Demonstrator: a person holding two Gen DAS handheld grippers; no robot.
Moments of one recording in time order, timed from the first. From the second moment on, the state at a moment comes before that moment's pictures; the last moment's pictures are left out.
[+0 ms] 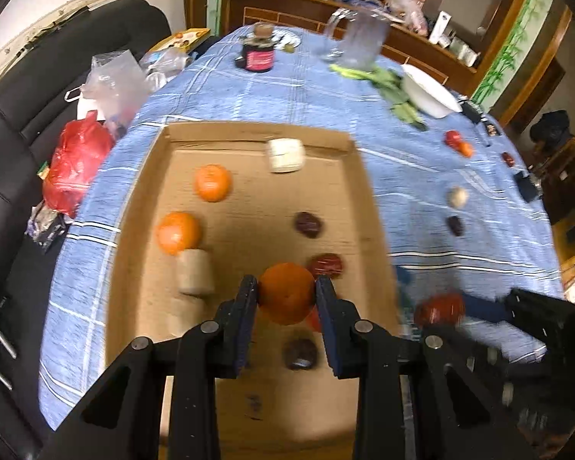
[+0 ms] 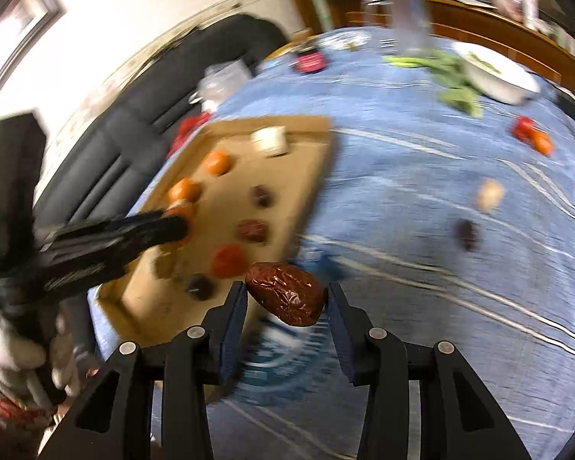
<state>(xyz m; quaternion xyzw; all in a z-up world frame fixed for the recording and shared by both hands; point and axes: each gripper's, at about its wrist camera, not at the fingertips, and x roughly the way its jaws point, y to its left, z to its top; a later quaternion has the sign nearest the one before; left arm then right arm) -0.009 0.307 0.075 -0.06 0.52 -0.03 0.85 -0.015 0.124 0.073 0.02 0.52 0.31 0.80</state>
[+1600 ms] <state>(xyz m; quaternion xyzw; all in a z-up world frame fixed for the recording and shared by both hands) -0.022 0.282 0.135 -0.01 0.45 0.02 0.89 -0.035 0.124 0.081 0.00 0.49 0.29 0.82</state>
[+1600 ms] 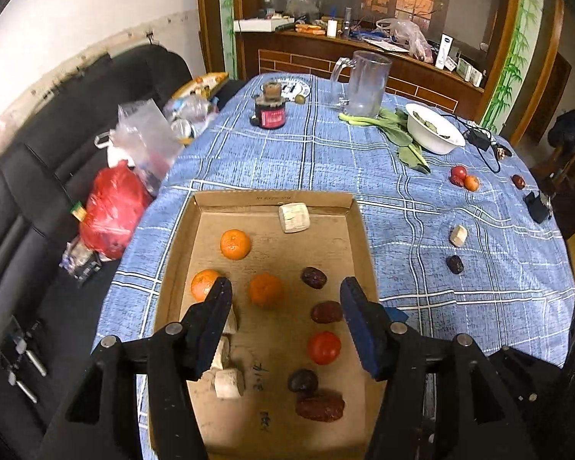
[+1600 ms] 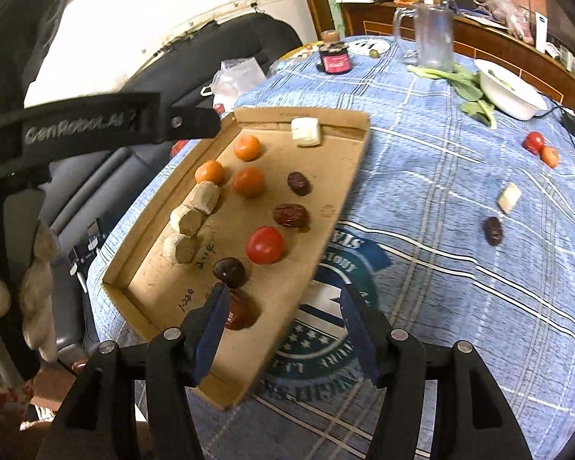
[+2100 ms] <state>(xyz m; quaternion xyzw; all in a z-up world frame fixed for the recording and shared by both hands) -0.067 0.206 0.172 0.08 0.40 0.04 0.91 -0.065 0.055 0.104 0.02 0.46 0.27 0.85</state>
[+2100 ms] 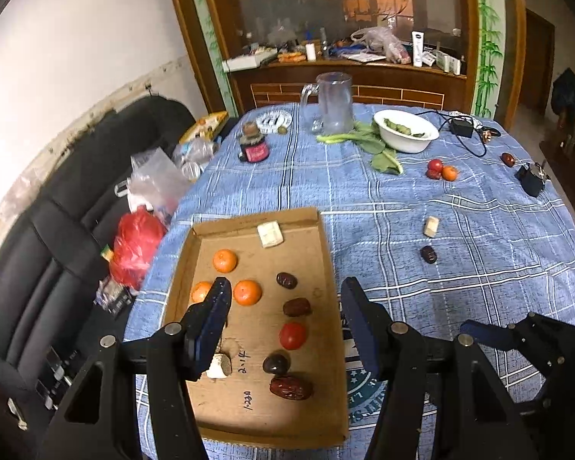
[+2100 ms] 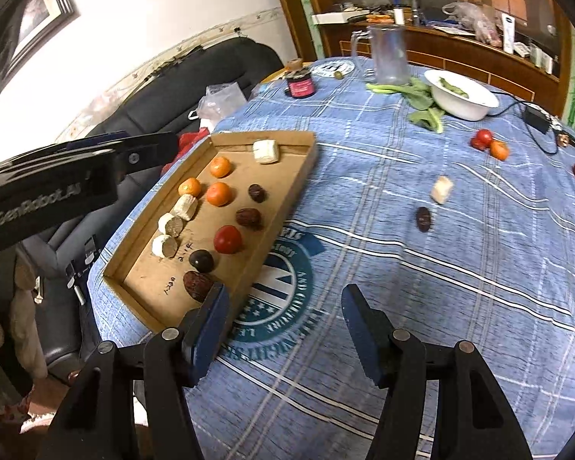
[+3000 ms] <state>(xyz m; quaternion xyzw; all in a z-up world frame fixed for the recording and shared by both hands) -0.078 0.162 0.181 0.13 0.38 0.04 0.91 -0.059 0.021 0.104 0.04 0.46 0.26 0.85</state>
